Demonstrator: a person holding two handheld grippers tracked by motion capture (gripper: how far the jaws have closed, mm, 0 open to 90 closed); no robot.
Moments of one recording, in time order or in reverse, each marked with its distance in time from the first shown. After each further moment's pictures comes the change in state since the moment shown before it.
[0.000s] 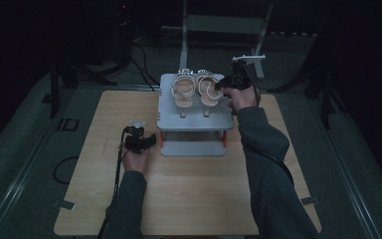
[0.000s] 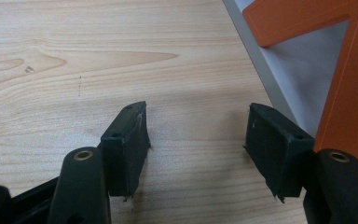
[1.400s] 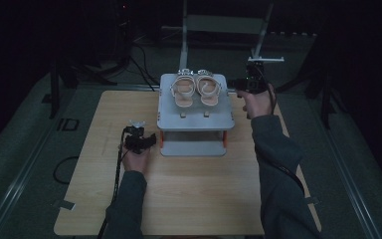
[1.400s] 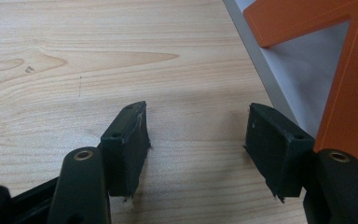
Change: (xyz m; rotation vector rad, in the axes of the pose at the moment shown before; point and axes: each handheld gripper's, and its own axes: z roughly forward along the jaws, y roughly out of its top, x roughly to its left) left arm 0.000 0.000 0.000 0.000 0.002 -0.001; right arm -0.020 -0.016 -0.043 -0.187 -0.064 -0.151
